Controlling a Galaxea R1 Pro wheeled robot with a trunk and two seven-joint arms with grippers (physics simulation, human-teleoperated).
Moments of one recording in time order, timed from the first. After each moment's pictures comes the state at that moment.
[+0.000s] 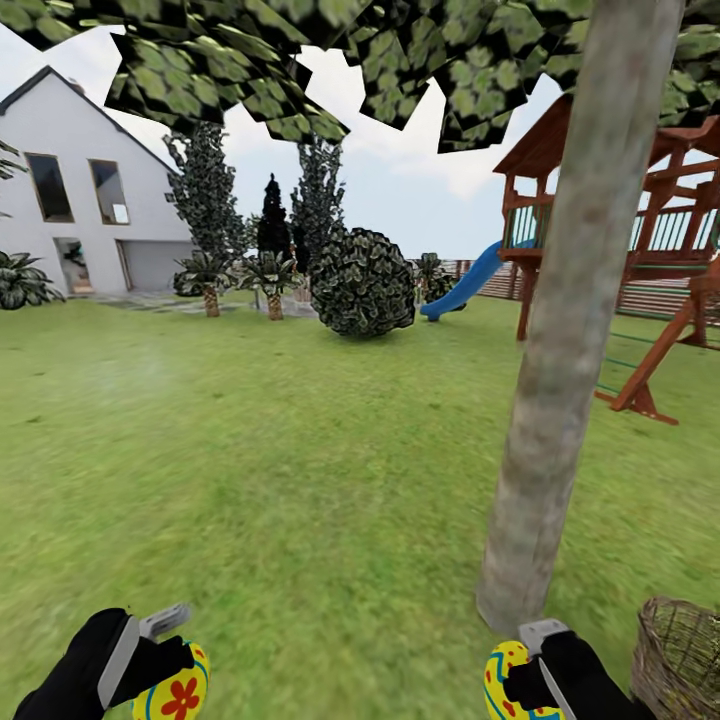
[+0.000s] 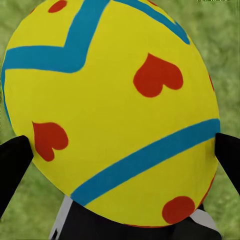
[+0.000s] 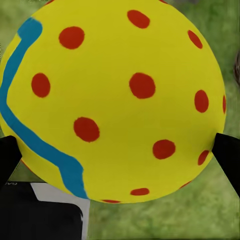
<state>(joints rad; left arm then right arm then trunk) -0.41 0.14 0.31 -0.77 0.14 0.95 0.01 -0.29 -0.14 0.08 -0.93 0.07 0.87 0.09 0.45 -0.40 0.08</state>
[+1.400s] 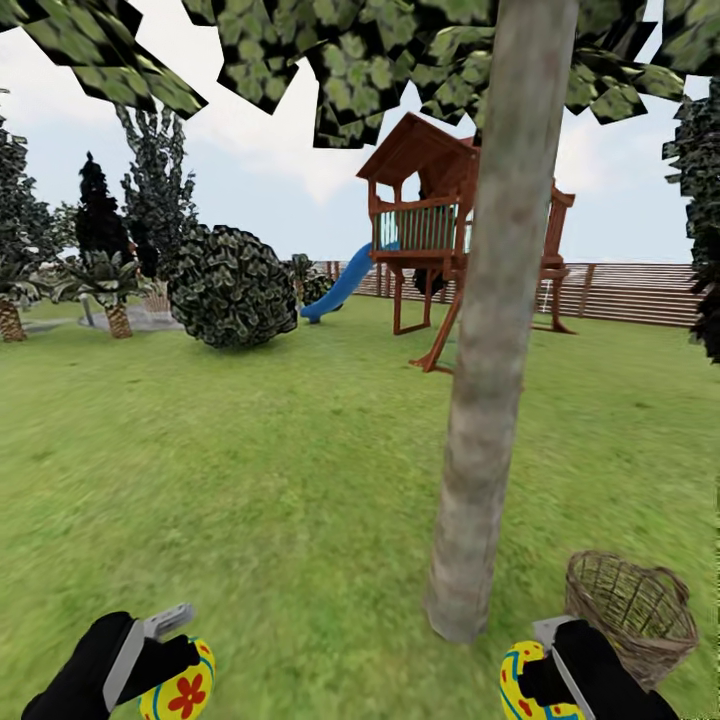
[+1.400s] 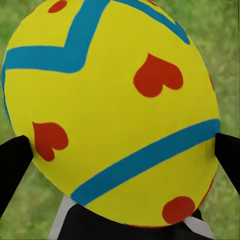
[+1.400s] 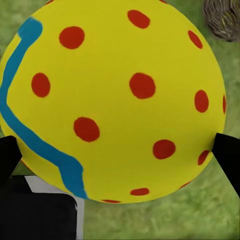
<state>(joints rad) -0.41 0.13 0.31 -0.75 0.14 0.89 0.00 -0.29 -0.18 0.07 -0.99 0.06 0.97 0.09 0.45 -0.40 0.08</state>
